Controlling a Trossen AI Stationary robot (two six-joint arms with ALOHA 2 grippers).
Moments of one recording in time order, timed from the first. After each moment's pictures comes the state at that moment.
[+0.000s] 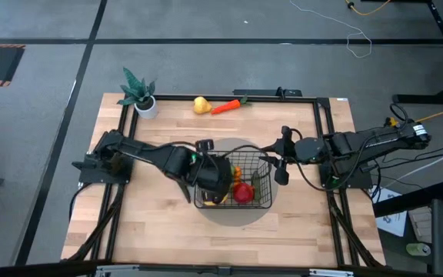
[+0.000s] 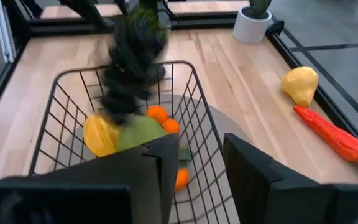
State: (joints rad) left arm -0.33 1.91 2.10 -1.29 -0.55 -0.30; right arm 0.22 1.05 0.93 -0.42 0.36 0.18
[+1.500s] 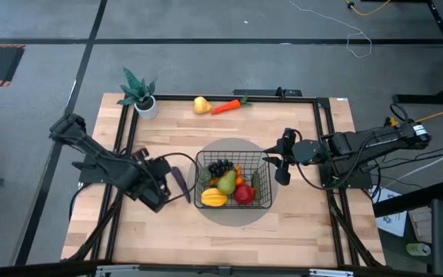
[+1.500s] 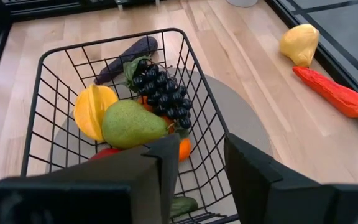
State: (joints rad) left arm -0.58 1.39 1.20 -1.39 -0.60 -1.12; right arm 0.22 1.05 0.93 -0.54 0.36 0.31
